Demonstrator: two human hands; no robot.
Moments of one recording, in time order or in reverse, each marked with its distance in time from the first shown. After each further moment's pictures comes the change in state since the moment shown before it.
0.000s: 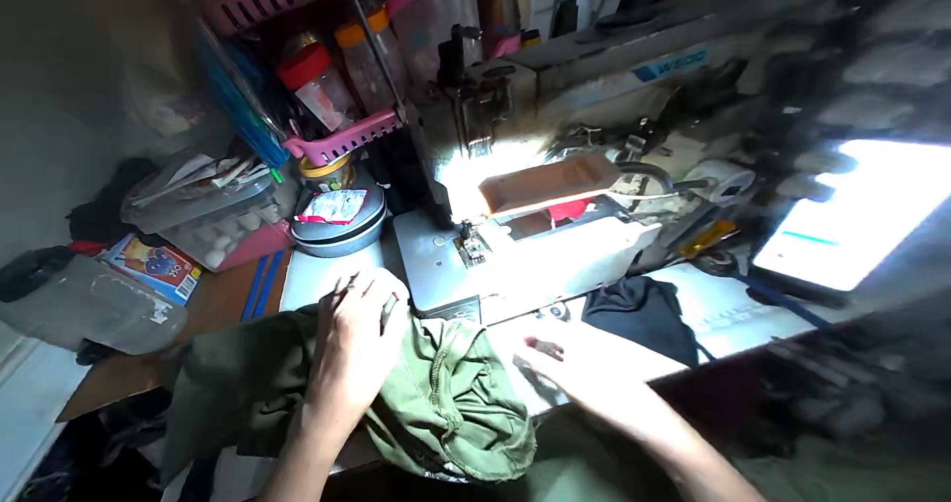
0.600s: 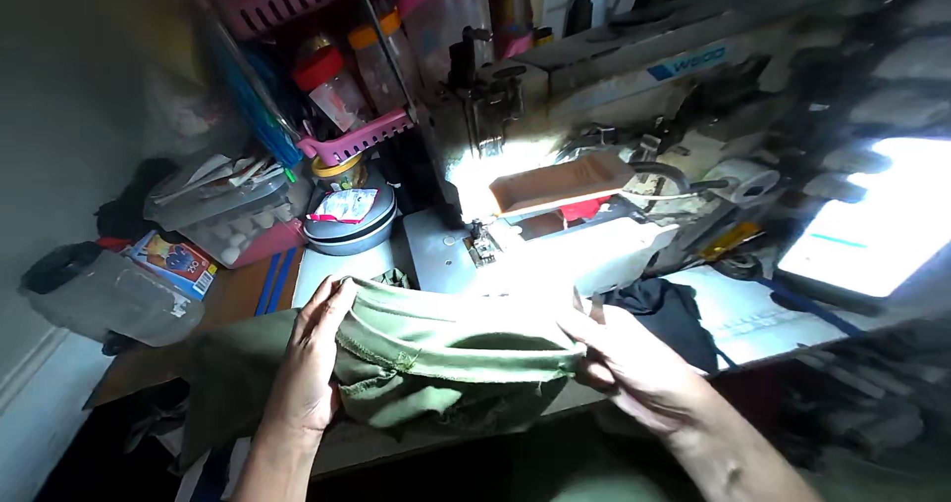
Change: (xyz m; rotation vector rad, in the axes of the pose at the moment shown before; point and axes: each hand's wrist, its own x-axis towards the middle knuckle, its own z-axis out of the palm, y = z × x) left_hand -0.008 0.002 -0.042 -1.026 0.139 -0.758; right_hand 0.001 -0.029 -0.021 1.027 -0.006 0.227
